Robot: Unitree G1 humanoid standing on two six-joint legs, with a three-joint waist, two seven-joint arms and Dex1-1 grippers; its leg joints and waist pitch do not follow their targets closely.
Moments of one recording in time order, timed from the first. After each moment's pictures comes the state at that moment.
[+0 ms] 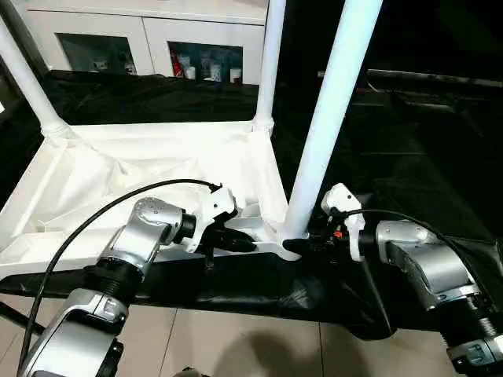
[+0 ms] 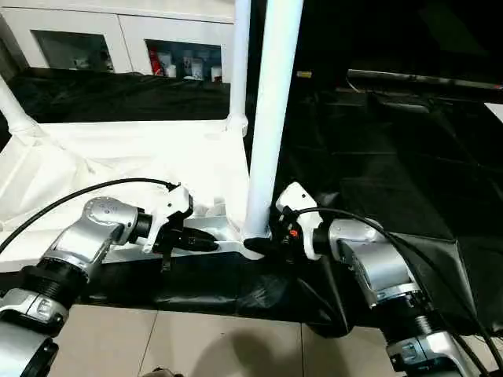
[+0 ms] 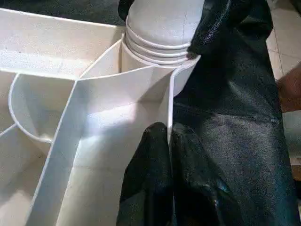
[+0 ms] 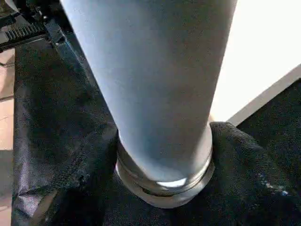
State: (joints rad) left arm -0.62 0.33 -0.25 0.62 0.00 0.18 -1.28; right arm -0.41 -0.42 0.21 0.26 0.19 0.41 0.98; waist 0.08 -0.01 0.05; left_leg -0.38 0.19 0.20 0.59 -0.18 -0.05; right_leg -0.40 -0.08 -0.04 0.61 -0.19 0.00
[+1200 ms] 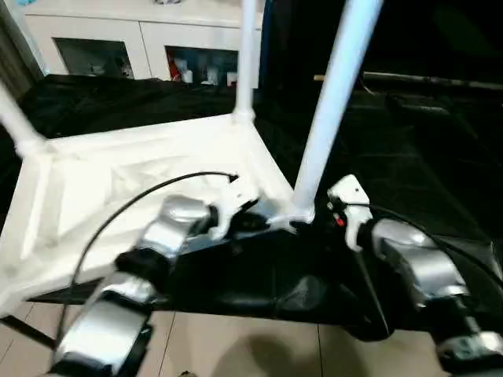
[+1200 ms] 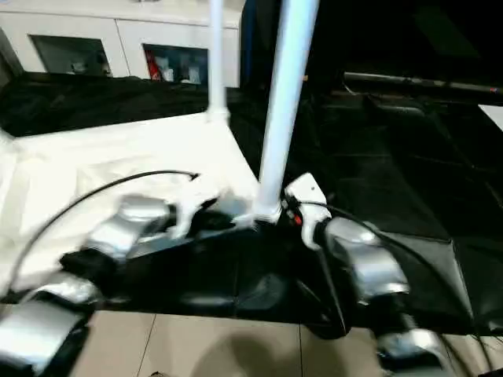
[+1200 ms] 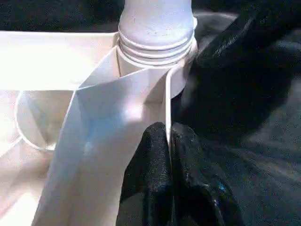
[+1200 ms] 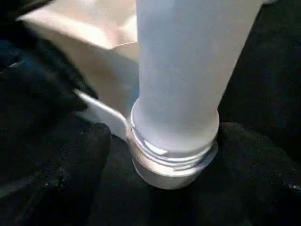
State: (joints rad) left arm -0.71 0.23 -0.24 0.80 0.06 0.07 -1.10; right arm -0.42 -0.38 0.14 0.36 0.15 0.30 0.83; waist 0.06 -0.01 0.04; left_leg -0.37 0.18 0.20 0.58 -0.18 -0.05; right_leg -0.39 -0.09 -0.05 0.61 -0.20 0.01
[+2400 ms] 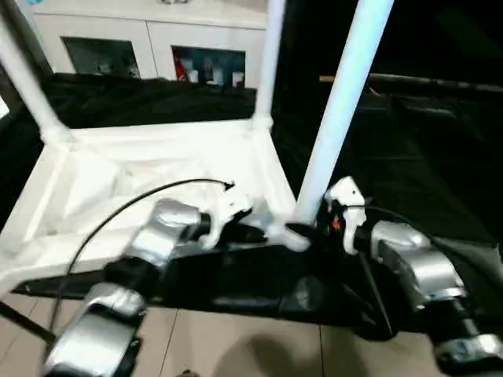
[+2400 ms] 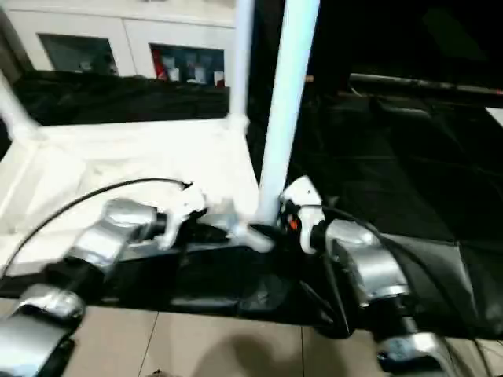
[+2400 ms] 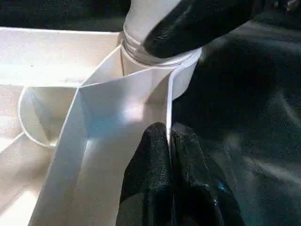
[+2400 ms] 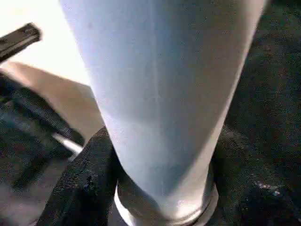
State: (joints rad) left arm -0.71 0.18 -0.25 0.80 0.08 0.10 -1.01; right arm -0.43 -0.28 0.08 0.41 0.16 0.31 0.66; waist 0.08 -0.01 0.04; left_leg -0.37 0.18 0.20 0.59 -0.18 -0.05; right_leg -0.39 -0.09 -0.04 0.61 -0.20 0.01
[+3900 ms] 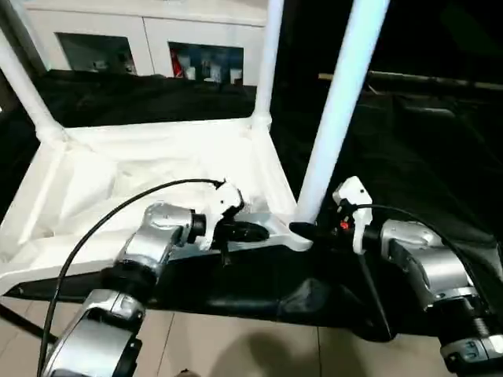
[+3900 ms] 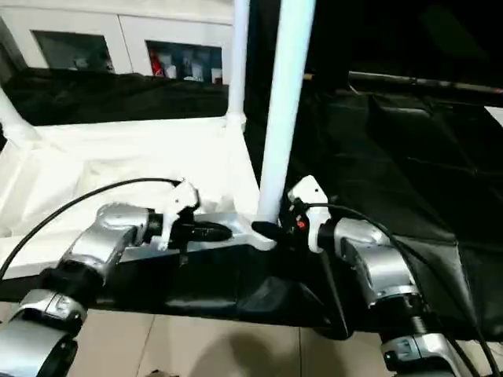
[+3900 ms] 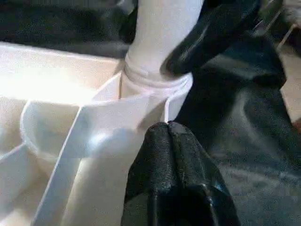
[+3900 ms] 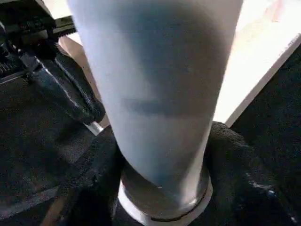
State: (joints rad) left arm -0.64 0.23 -0.17 0.72 -0.05 0.07 -1.22; right arm -0.42 -0.38 0.12 0.35 0.20 0.30 0.94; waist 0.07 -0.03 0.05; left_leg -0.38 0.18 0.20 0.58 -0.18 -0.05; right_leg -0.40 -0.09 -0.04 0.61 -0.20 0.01
